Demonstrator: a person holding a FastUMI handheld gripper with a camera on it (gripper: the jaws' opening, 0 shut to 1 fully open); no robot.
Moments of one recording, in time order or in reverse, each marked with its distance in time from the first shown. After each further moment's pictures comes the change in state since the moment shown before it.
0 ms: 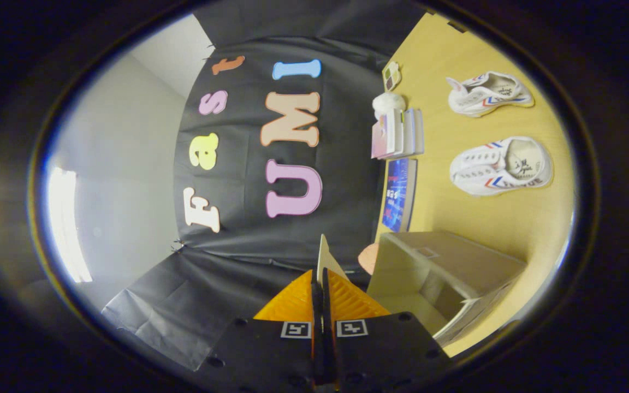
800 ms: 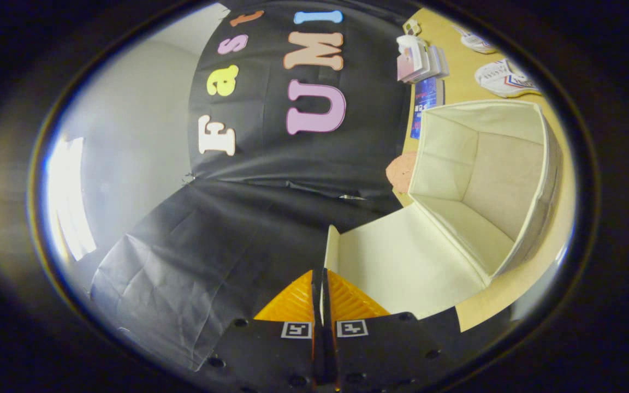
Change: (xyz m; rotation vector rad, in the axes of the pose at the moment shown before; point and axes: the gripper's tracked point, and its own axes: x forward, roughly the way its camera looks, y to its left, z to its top) arm -0.015 0.032 -0.216 -0.097 0.318 0.041
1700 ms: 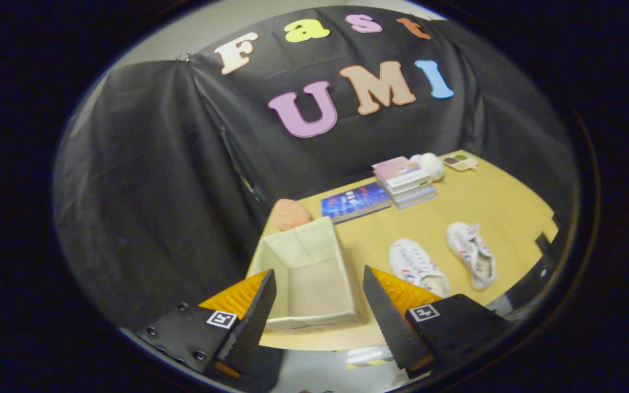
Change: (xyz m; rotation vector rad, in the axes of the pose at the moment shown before) arm -0.120 -0.088 0.225 -0.985 0.048 -0.688
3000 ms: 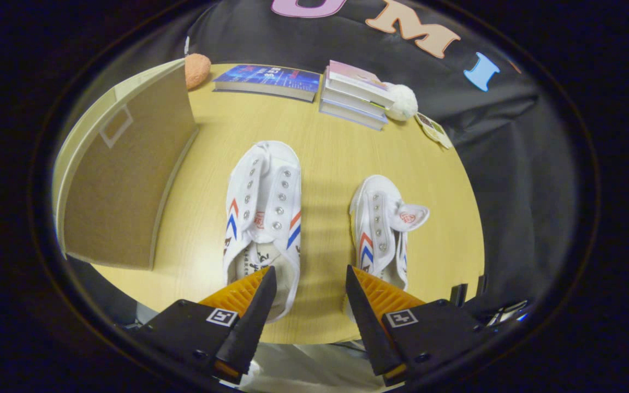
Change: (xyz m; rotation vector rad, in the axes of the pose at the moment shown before) arm 0.159 -0.223 -0.094 -0.497 0.518 -0.327
